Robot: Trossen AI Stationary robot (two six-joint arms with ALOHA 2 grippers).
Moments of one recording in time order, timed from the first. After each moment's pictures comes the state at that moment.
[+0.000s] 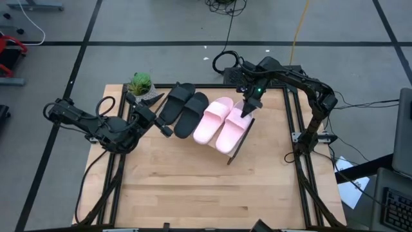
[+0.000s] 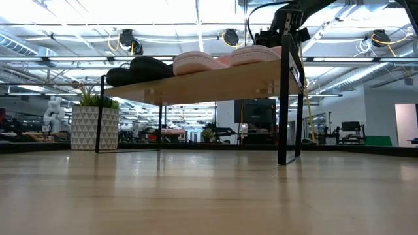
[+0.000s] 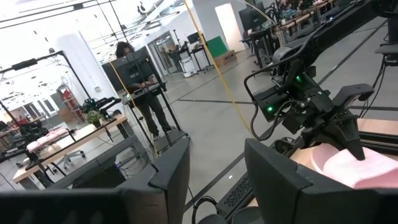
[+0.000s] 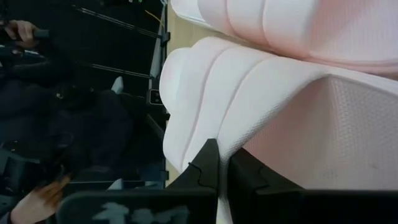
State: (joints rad) left arm -0.42 1.17 1.24 0.00 -1.31 0.41; right arm -0.72 1.76 1.53 -1.51 -1.00 -0.55
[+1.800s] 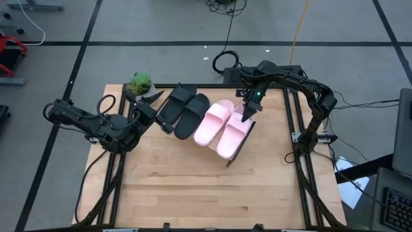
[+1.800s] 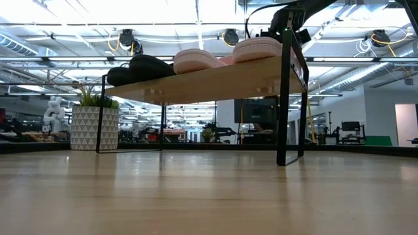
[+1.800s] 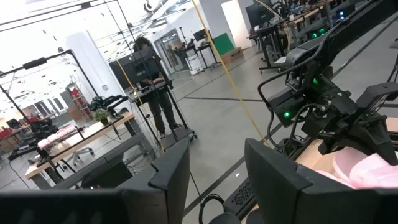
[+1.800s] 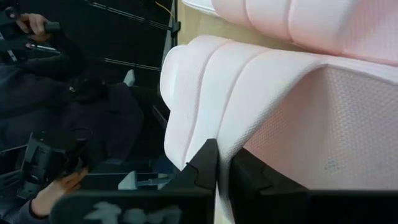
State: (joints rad) left arm -0.39 1.17 1.24 0.00 -1.31 0.42; right arm -0.69 1.76 1.48 -1.53 -1.02 -0.57
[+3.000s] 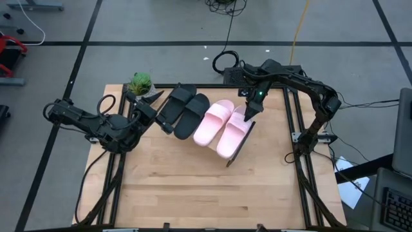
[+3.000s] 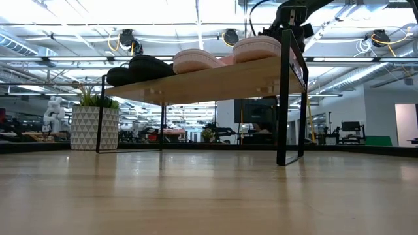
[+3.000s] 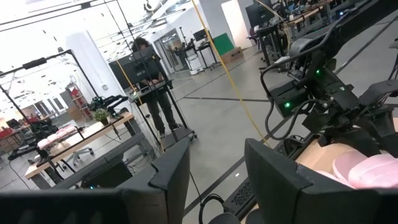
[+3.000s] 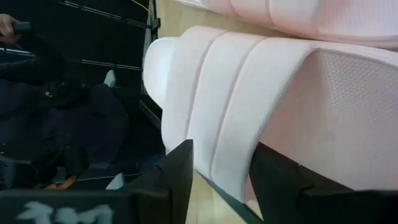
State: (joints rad) left arm -0.39 1.17 1.24 0.00 -1.31 0.42; right arm -0.69 1.72 1.48 -1.50 -0.94 -0.47
